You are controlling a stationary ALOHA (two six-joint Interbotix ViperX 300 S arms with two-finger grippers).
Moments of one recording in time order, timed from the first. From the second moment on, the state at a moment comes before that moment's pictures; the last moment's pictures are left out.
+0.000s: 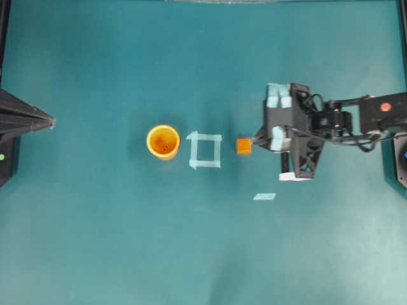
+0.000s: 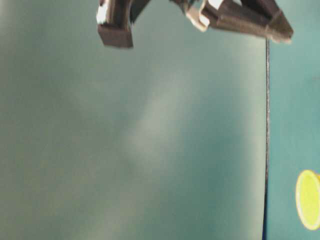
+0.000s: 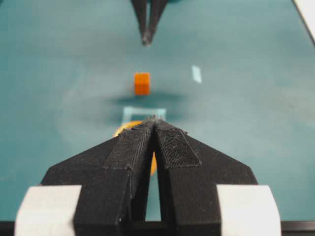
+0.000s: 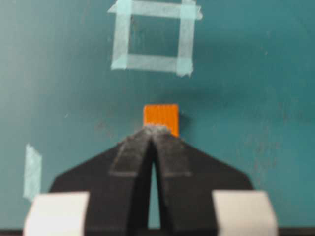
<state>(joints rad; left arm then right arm) 0.00 -1.17 1.14 0.01 0.18 -0.02 -0.05 -0.16 0.79 -0.06 0.15 -0.02</state>
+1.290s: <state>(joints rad) 0.00 -1.17 1.14 0.01 0.19 -0.02 -0.06 0.07 0.72 -0.06 0.16 0.02</state>
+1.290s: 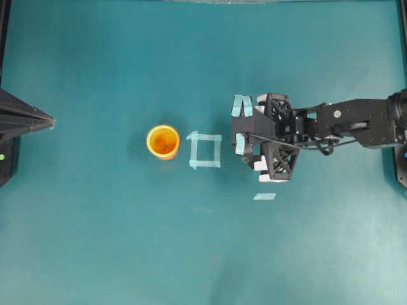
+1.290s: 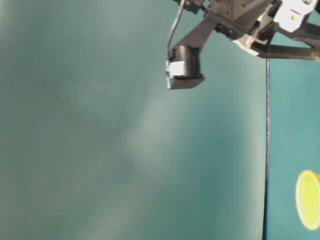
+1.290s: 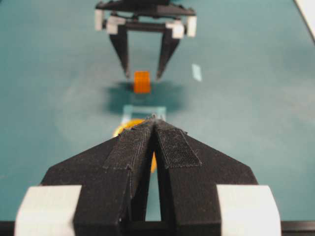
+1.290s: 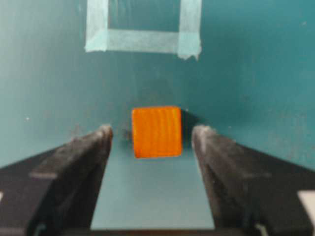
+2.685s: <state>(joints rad) 0.00 -1.24 1.12 0.01 0.42 -0.02 -0.05 -0.05 0.28 -0.06 0.34 0.02</state>
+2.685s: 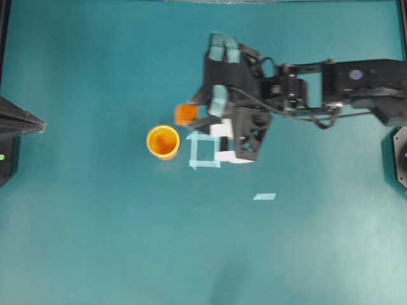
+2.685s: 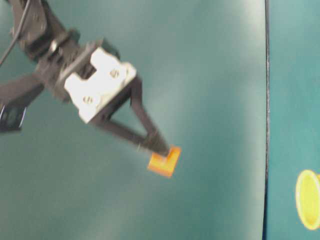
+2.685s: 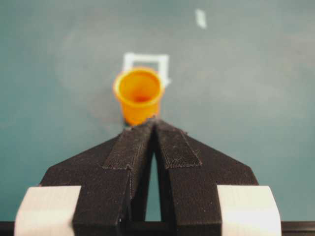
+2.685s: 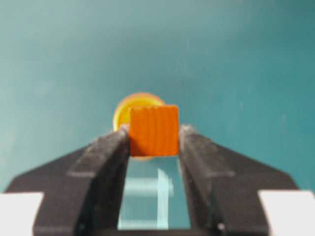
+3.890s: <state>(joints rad) 0.01 -1.35 1.05 0.01 0.64 -0.02 -0.04 0.39 -0.09 -0.06 0.02 0.02</state>
